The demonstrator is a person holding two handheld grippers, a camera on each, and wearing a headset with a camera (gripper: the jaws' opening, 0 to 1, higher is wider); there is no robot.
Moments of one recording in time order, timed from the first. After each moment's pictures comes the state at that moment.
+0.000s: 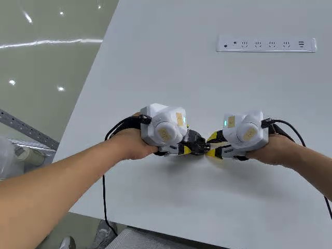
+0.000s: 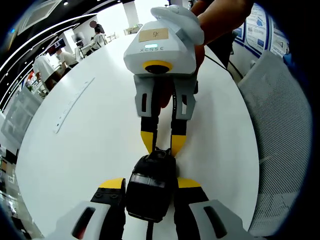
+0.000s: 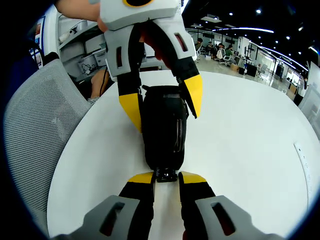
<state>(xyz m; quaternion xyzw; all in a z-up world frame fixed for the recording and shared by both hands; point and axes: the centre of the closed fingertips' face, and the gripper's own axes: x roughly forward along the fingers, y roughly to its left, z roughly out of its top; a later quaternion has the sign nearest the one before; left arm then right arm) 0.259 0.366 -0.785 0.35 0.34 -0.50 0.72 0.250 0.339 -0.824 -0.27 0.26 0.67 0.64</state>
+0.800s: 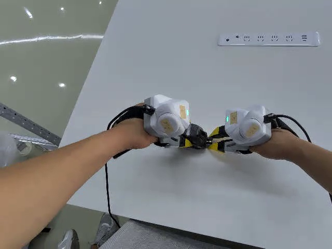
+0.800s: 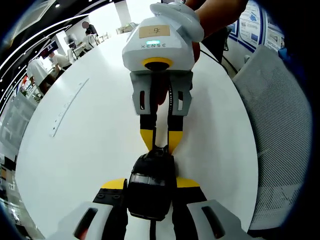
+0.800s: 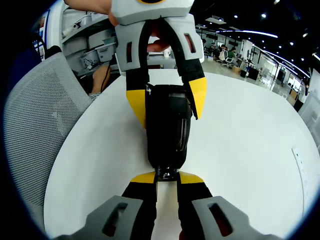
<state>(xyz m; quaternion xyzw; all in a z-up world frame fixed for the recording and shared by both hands) 0.259 0.366 -0.785 0.36 0.34 -0.52 0.70 0.249 0.337 -0.824 -0.29 0.25 0.67 0.64</state>
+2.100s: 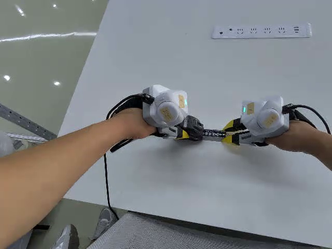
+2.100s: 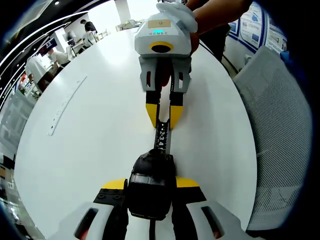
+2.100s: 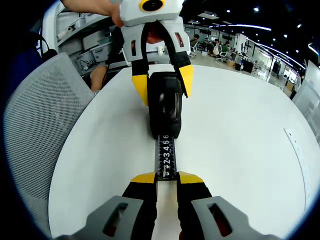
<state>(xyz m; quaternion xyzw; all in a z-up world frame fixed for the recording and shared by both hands) 0.259 0.363 -0.787 0.37 0.35 -0.51 0.69 0.248 0.289 -0.820 -0.28 0.28 0.65 0.65</state>
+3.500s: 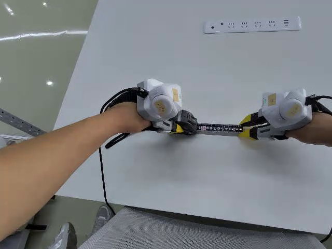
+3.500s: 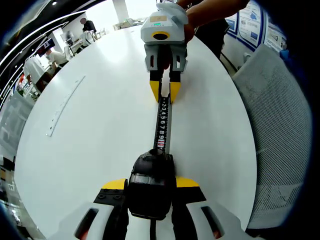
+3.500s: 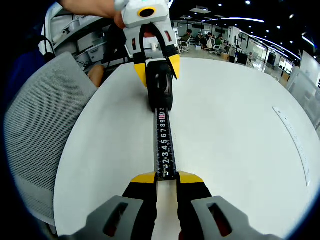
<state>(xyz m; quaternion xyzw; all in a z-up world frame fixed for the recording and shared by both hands) 0.257 0.362 -0.785 0.37 0.35 -0.52 0.68 0.252 0.228 -0.821 -0.27 0.31 0.63 0.66</state>
